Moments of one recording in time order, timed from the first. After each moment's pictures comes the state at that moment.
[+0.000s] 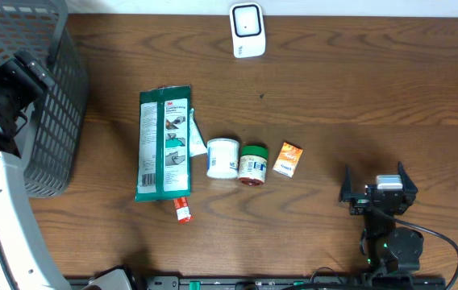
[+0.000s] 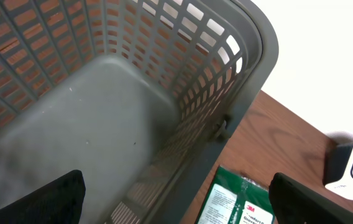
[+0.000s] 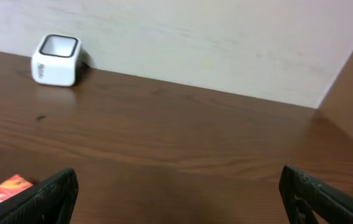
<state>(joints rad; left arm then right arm) 0.44 1.37 1.55 -0.84 0.12 -0.28 0.02 0.02 0.01 -0.06 0.07 -0.18</state>
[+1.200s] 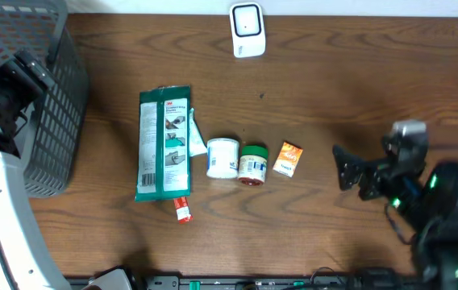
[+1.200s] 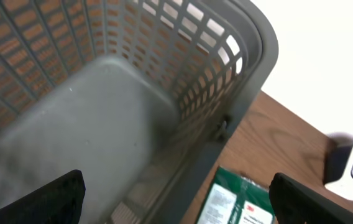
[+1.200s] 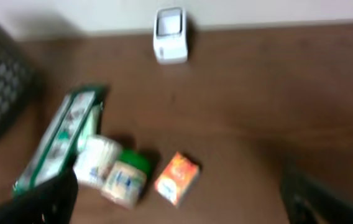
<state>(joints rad) 0.44 1.37 1.55 -0.84 0.12 -0.28 0.02 0.77 1.02 -0.82 -0.33 0.10</state>
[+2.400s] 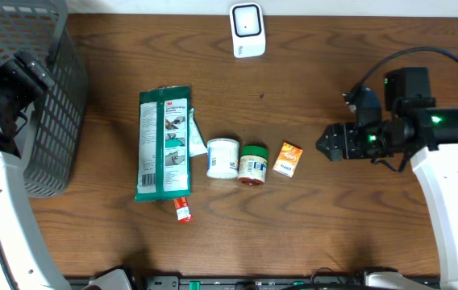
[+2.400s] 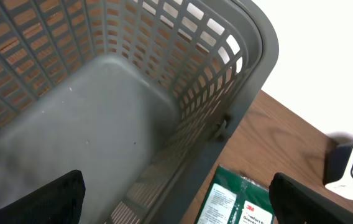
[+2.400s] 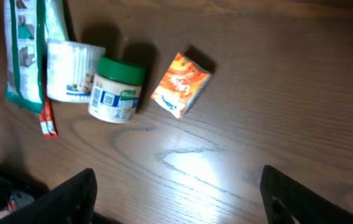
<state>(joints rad) 0.44 1.37 1.55 -0.85 0.12 -0.28 0.07 1.40 1.33 -1.21 -0.36 -0.01</state>
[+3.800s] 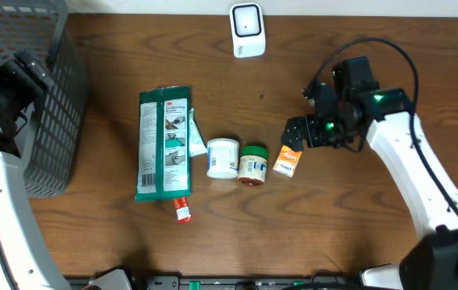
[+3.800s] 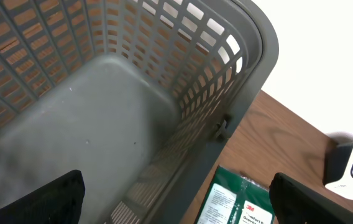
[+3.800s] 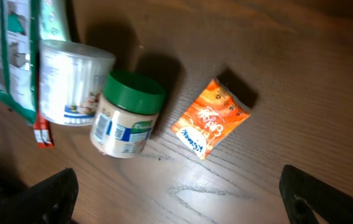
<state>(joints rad) 0.44 1.37 1.55 -0.85 0.12 -0.28 0.22 1.62 1.33 -1.04 -0.36 0.04</state>
